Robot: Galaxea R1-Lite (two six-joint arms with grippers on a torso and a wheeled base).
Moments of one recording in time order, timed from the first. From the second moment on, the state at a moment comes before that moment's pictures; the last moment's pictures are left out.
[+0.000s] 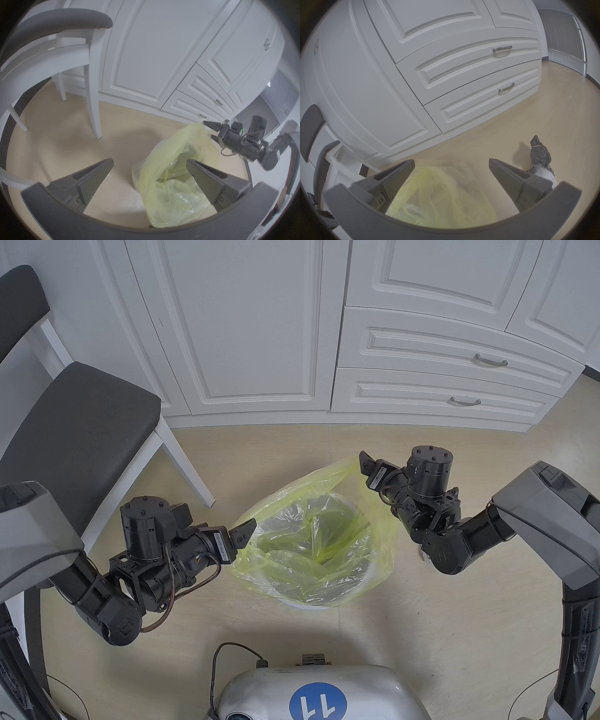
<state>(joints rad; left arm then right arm) -0.44 1.98 -0.61 -1.16 0.05 -0.36 0.47 2.29 -1.27 -1.01 -0.40 0.45</state>
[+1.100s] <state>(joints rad) -0.45 2.22 -0.86 -1.25 0.06 -0.23 0.43 2.18 -0.99 -1.00 -0.33 0.19</state>
